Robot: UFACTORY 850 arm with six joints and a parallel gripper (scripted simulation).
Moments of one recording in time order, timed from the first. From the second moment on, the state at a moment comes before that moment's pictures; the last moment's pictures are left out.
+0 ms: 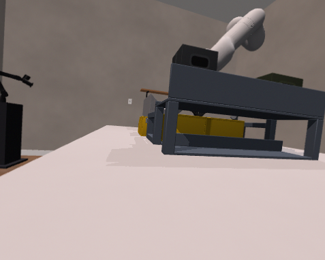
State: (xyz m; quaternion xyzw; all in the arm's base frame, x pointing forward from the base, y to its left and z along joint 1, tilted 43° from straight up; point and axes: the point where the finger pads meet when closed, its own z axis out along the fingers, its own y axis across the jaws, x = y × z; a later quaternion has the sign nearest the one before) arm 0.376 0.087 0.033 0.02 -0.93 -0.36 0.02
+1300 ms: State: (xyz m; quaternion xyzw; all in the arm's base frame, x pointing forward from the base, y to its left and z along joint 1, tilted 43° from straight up) arm 0.418 0.088 0.033 0.03 -0.93 -0.36 0.05
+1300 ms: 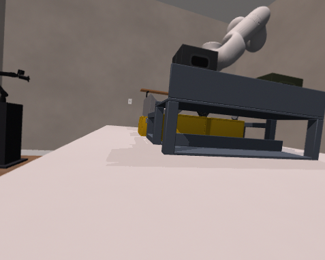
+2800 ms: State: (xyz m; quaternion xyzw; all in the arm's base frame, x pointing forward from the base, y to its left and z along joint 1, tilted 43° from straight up) arm 0.423 0.088 0.033 0.03 -0.93 -0.36 0.07
